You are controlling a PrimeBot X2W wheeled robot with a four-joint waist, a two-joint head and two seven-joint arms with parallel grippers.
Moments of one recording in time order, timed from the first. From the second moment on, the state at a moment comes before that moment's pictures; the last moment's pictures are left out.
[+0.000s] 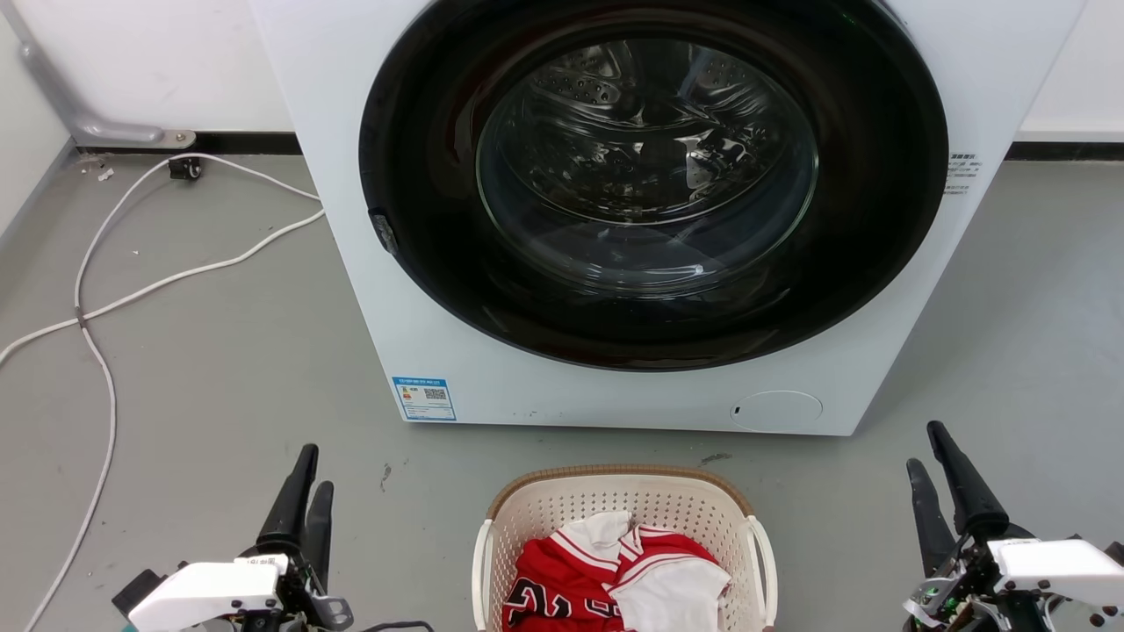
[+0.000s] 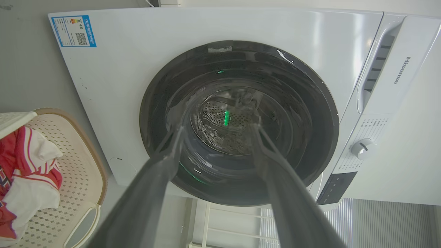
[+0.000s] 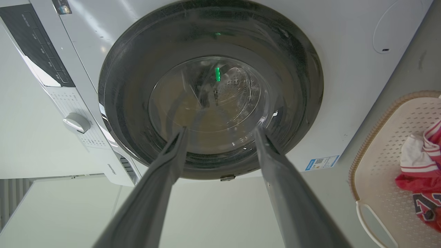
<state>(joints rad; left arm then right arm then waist) -0.05 0.05 0.10 0.29 -1.62 -0.13 0.09 -0.05 -0.05 -0.10 0.29 1.62 0.13 0.10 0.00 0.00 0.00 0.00</state>
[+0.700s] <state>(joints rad) -0.04 0.05 0.13 0.22 -1.45 -0.11 0.00 -0.05 -0.05 -0.11 0.26 1.43 0.13 0.00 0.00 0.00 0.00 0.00</state>
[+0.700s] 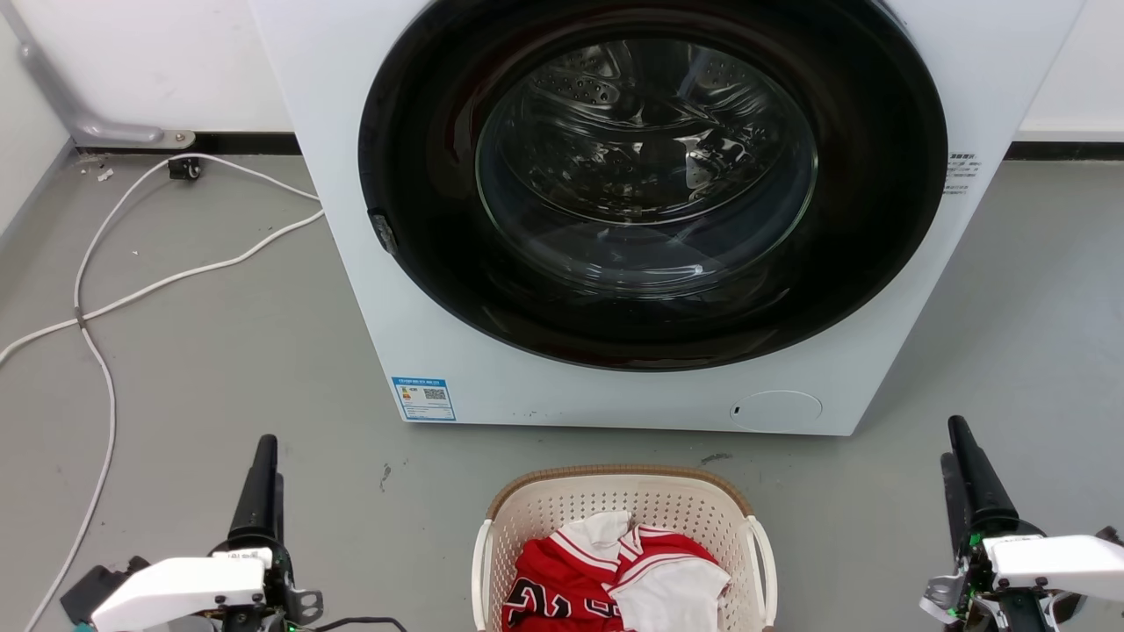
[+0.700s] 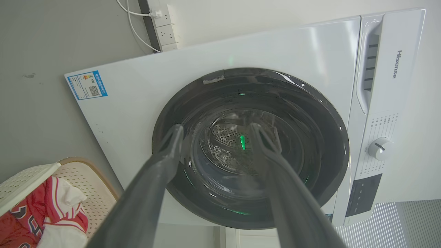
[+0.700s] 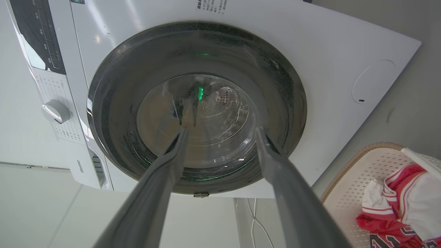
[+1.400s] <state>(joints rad) -0.02 0.05 0.06 -0.02 -0.94 0.08 -0.07 -0.06 -0.05 -0.08 0.03 0.76 0.13 -0.07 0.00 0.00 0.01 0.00</state>
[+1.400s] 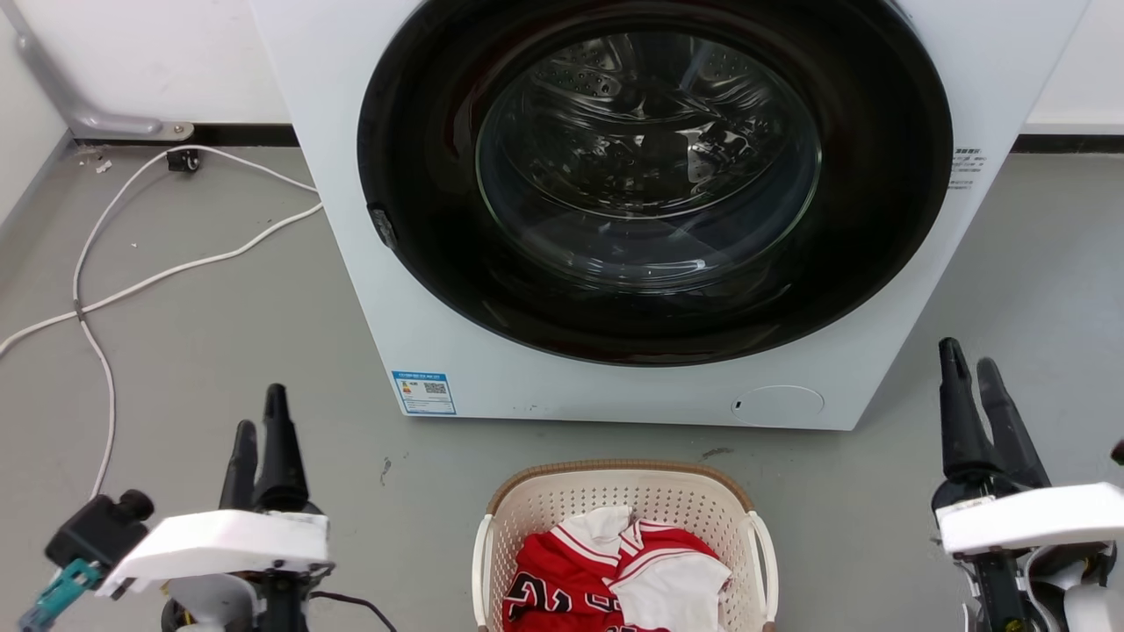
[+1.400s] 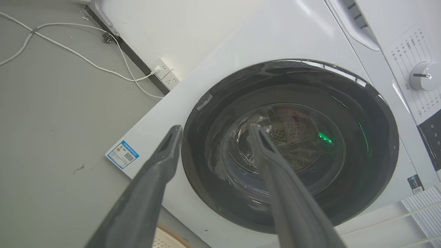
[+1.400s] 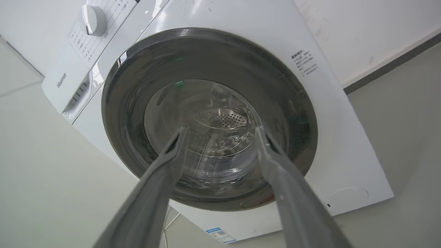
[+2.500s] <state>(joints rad) 0.00 0.09 -0.17 -0.07 -0.39 0.01 -0.17 -0.02 -0.05 -0.02 0.02 0.31 0.13 -0.17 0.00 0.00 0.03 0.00</state>
